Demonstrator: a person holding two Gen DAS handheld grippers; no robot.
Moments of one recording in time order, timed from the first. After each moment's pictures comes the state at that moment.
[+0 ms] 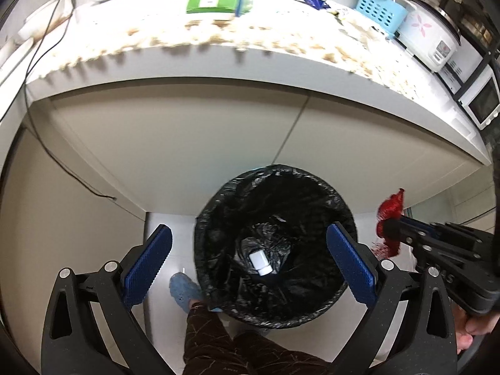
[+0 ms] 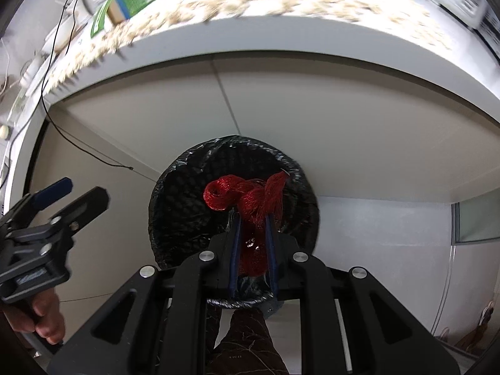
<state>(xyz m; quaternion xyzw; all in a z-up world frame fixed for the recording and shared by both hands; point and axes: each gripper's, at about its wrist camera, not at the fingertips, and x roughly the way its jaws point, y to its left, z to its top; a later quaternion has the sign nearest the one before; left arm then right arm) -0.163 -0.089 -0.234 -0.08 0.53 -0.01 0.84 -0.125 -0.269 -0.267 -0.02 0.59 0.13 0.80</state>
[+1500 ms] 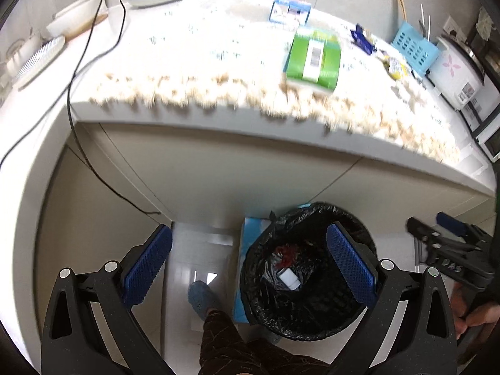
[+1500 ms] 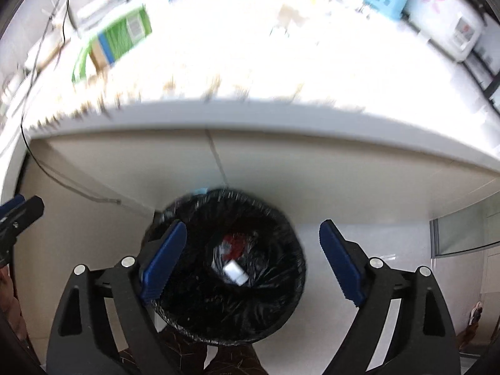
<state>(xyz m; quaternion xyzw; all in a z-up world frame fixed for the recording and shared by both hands) -0.134 -0.015 -0.185 -0.10 0.52 0.04 0.85 -0.088 -0.254 -0.219 -0.04 0.53 0.06 0.84</state>
